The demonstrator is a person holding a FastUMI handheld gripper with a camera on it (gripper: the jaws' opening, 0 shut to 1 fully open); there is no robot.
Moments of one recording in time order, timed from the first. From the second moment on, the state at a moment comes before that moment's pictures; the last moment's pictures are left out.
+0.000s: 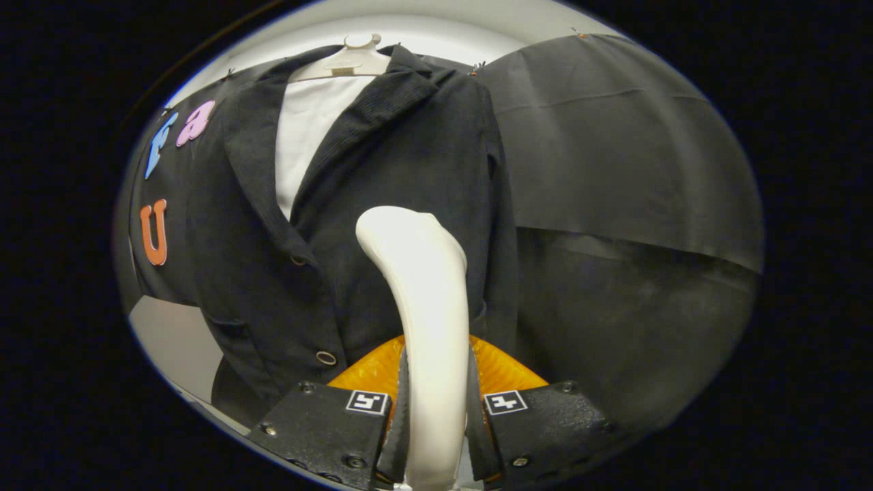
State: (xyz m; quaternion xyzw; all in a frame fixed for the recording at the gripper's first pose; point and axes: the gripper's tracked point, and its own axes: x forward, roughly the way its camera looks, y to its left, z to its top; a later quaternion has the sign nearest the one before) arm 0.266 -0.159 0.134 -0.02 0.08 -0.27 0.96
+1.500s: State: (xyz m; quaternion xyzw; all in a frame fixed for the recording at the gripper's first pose) arm 0.255 -0.167 -0.021 0.03 0.19 -0.28 0.94
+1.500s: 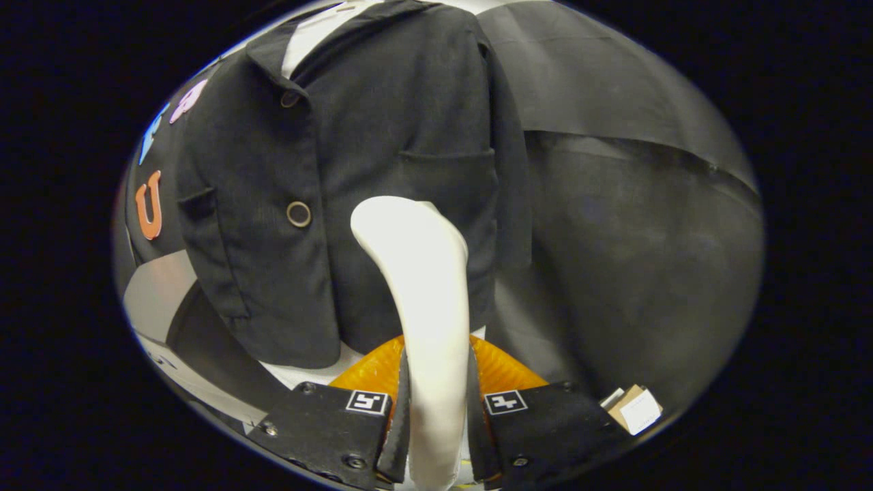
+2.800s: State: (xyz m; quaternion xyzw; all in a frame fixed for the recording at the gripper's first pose) arm 0.227 -0.162 -0.103 0.06 0.27 -0.22 0.94
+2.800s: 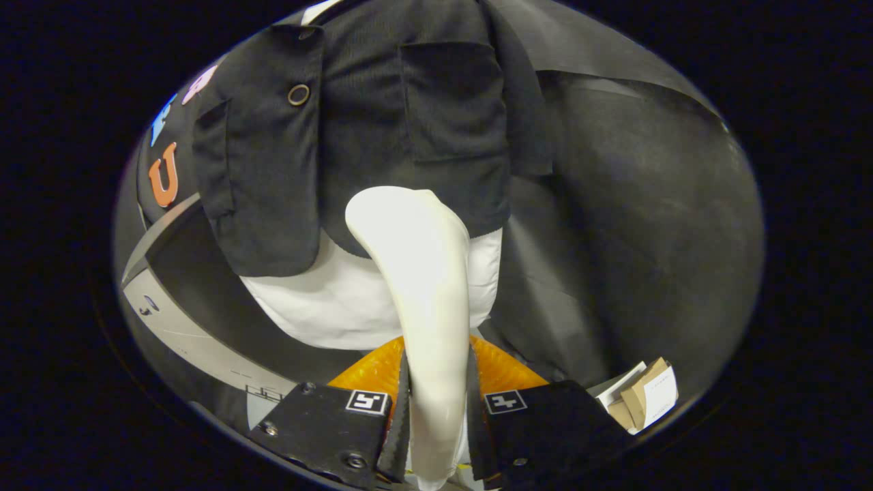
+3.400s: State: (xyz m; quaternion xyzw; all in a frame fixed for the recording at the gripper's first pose) arm 0.063 -0.054 -0.010 0.05 0.14 -0.22 0.96
